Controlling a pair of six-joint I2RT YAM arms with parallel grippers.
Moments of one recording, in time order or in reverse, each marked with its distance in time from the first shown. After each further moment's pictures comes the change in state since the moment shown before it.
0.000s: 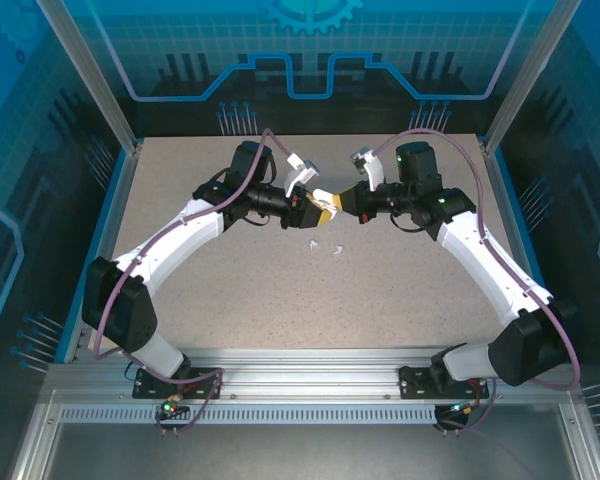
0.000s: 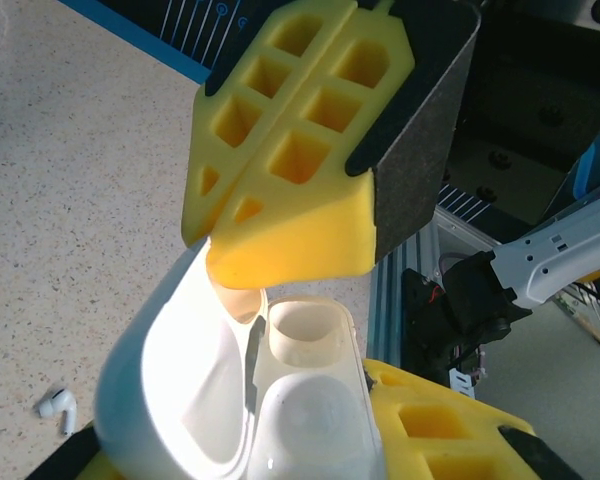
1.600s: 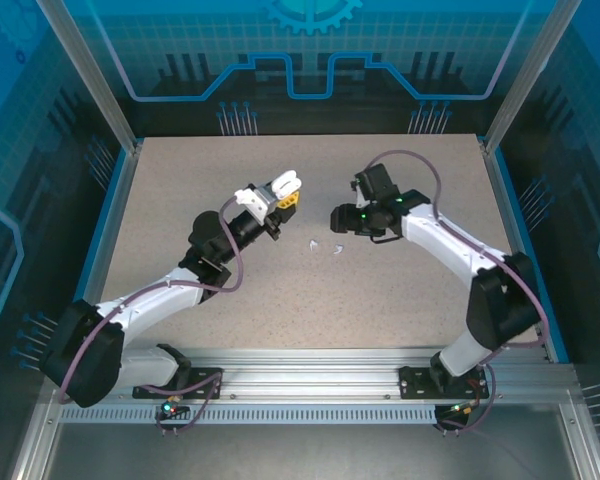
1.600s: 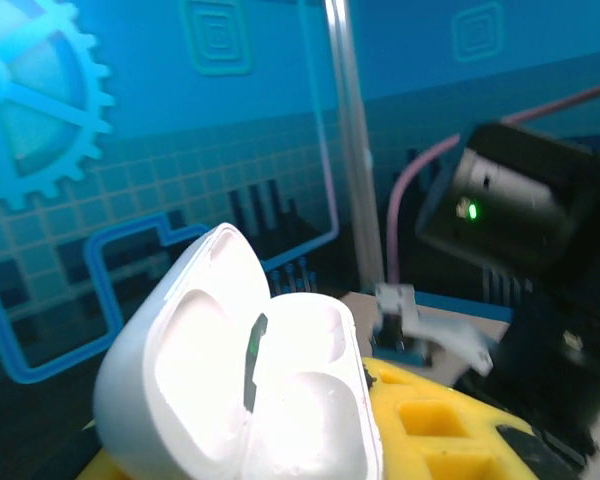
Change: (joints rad) left arm -0.055 -0.330 -0.719 1.226 -0.738 0.137; right arm 0.122 0.259 -0.008 -0.146 0.555 0.465
